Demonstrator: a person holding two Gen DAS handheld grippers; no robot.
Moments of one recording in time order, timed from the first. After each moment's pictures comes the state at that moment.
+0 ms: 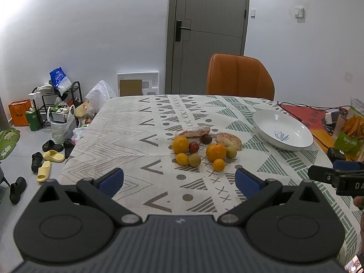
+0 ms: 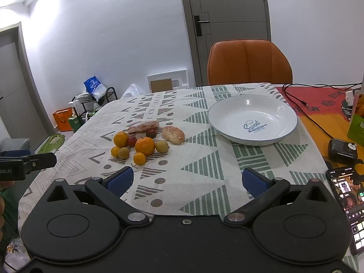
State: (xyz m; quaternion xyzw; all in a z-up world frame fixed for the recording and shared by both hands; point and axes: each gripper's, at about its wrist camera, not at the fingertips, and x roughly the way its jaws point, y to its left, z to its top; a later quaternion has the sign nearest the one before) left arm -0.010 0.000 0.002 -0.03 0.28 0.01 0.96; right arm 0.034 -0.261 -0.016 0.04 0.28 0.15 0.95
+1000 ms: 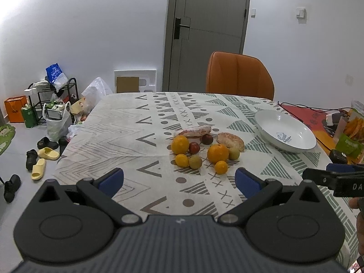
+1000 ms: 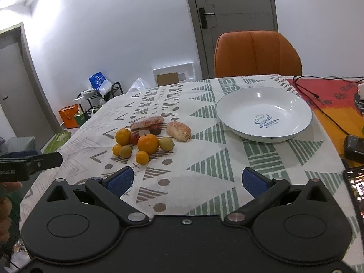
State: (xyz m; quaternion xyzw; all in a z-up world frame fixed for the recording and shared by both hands) left arm 0.011 0.009 -0.010 -0.04 0.29 0.00 0.96; right arm 0.060 -0.255 -0.030 0.05 0.30 0.18 0.94
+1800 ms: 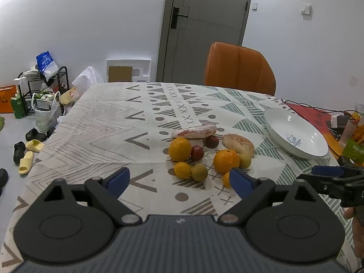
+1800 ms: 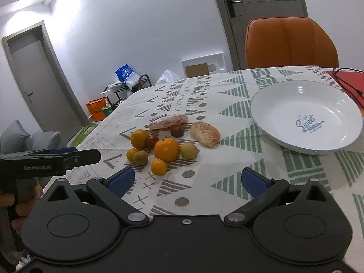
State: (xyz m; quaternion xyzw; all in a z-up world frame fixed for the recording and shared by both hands) left arm 0.074 0.022 -0.037 -0.06 0.31 -0.01 0.95; right arm 0.118 -0.238 -0.050 0.06 0.32 0.26 0.91
